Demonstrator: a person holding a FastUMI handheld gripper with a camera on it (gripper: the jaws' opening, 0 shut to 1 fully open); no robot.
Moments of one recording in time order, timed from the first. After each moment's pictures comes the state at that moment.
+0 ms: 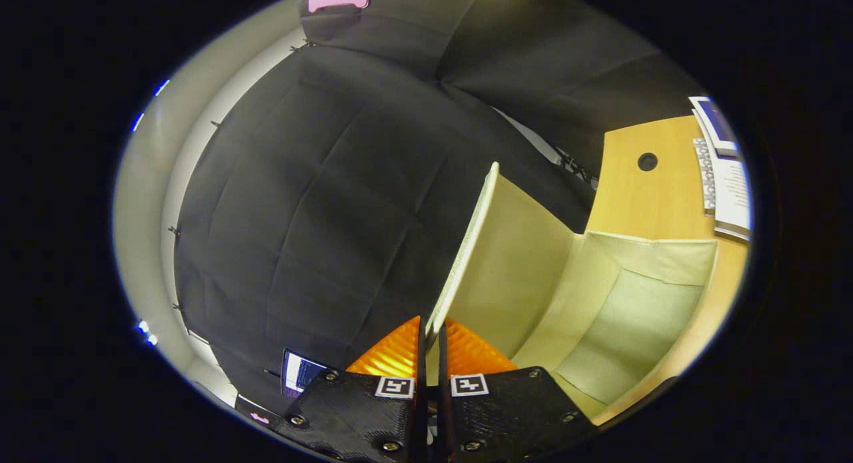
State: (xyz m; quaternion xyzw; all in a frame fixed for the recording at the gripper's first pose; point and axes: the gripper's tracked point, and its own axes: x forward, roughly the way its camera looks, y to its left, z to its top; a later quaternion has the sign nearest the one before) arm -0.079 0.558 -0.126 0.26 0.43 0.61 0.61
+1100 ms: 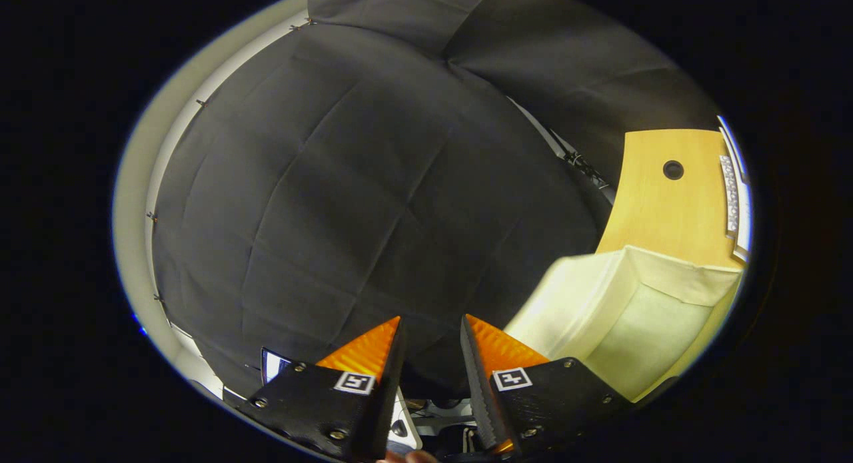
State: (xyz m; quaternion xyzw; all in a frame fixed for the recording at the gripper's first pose) arm -0.070 0.616 -0.132 0.21 0.44 0.60 0.63
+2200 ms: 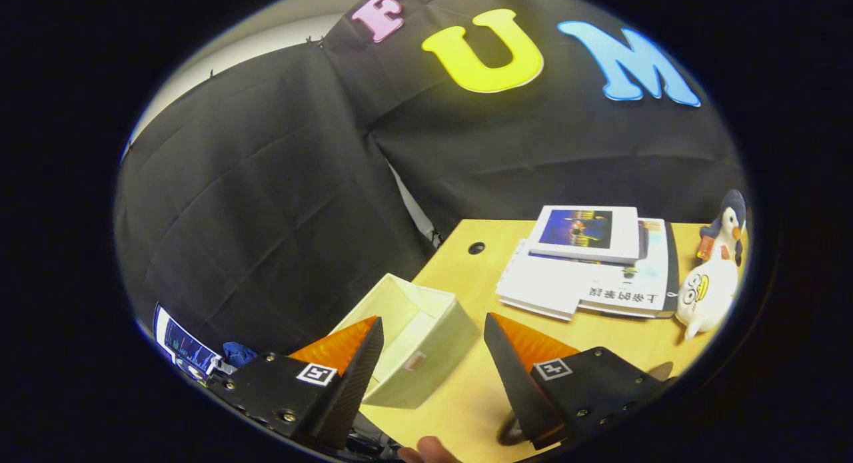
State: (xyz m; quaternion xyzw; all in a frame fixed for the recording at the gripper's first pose) arm 0.029 0.313 -0.168 0.09 0.32 0.41 0.85
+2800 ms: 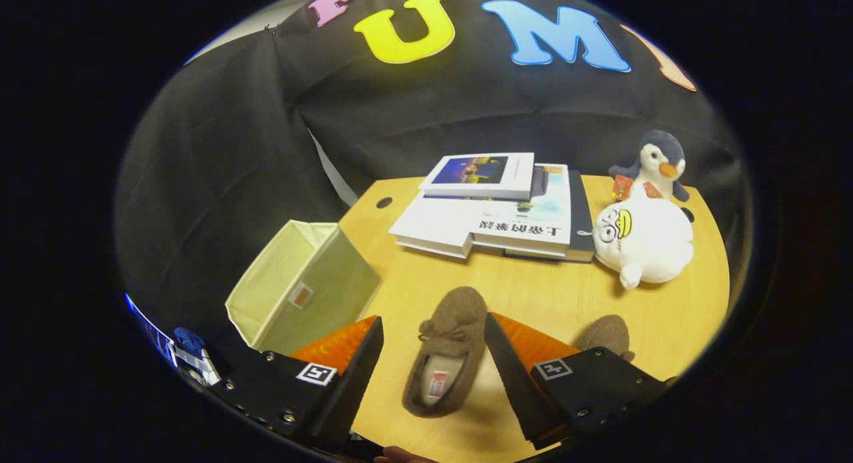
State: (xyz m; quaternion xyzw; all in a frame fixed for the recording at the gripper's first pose) arm 0.020 0.189 -0.292 0.03 0.38 0.29 0.88
